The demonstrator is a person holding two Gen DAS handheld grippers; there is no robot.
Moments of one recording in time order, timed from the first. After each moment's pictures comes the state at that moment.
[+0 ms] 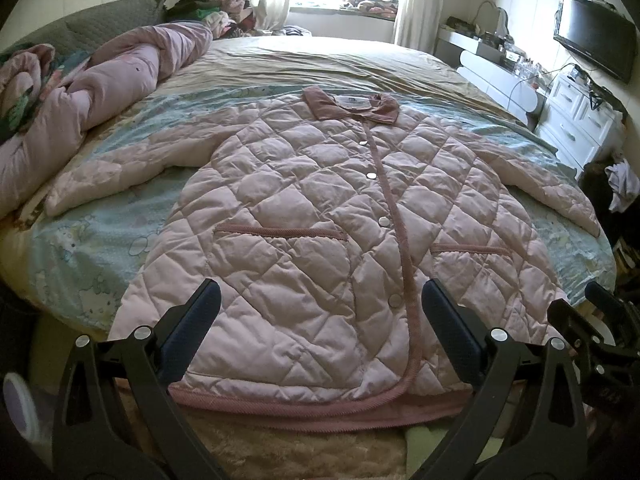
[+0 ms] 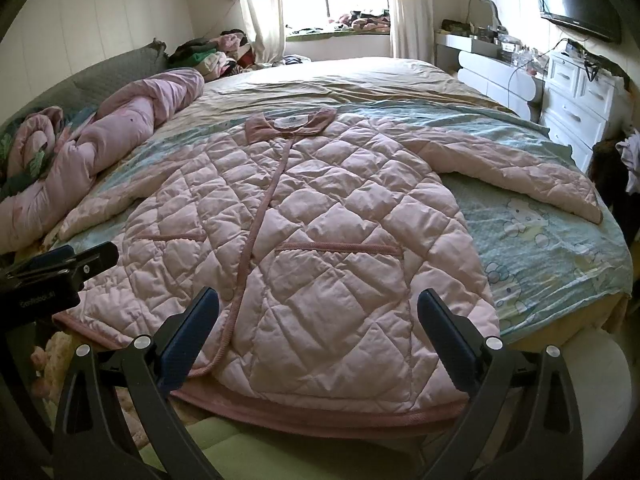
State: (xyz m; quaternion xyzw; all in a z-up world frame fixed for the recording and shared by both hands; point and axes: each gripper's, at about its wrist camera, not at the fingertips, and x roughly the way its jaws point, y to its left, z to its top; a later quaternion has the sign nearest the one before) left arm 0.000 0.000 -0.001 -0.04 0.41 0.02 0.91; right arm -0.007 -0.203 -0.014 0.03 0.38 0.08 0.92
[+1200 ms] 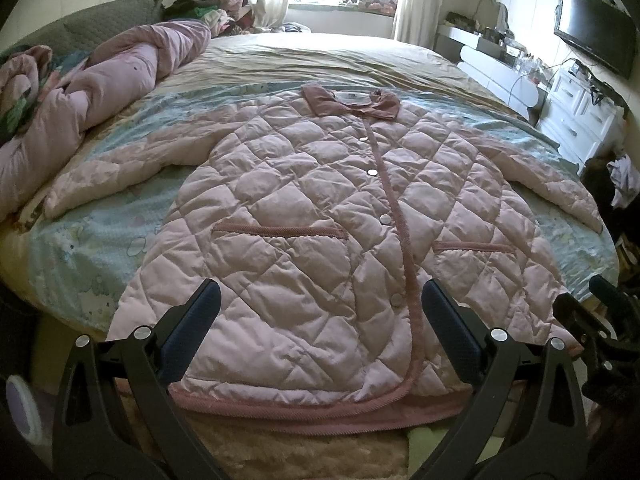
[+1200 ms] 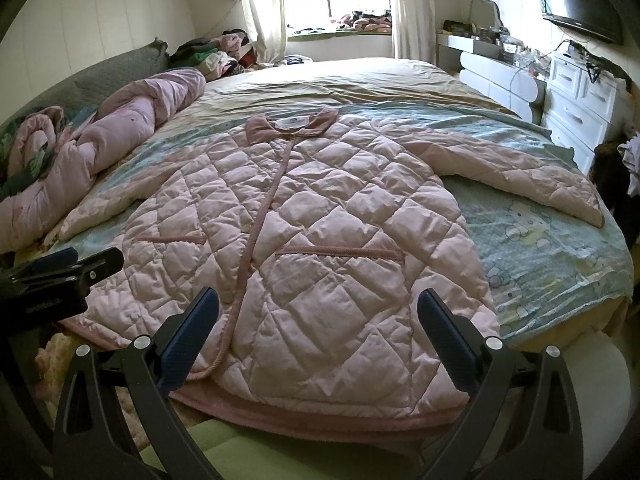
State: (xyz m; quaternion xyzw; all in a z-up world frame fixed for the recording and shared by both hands) left arm -0.002 0.004 0.000 -0.04 0.41 0.02 0.91; right arm -0.003 -0.202 -0.013 0.03 0.38 0.08 0.92
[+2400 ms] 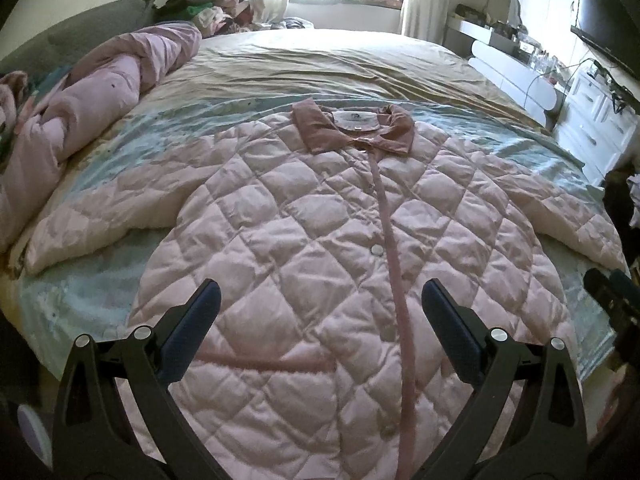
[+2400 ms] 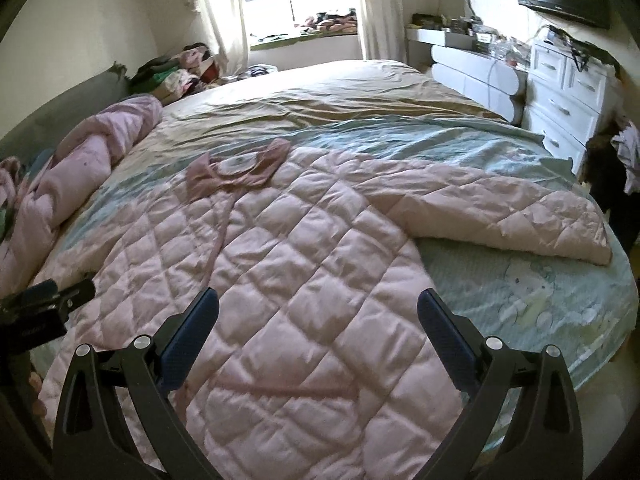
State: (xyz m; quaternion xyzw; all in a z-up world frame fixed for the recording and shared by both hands) left arm 0.145 -0.012 0.010 -0.02 0.43 0.03 0.90; right arm 0.145 -0.257 -0.001 0.06 0.37 0.03 0.93
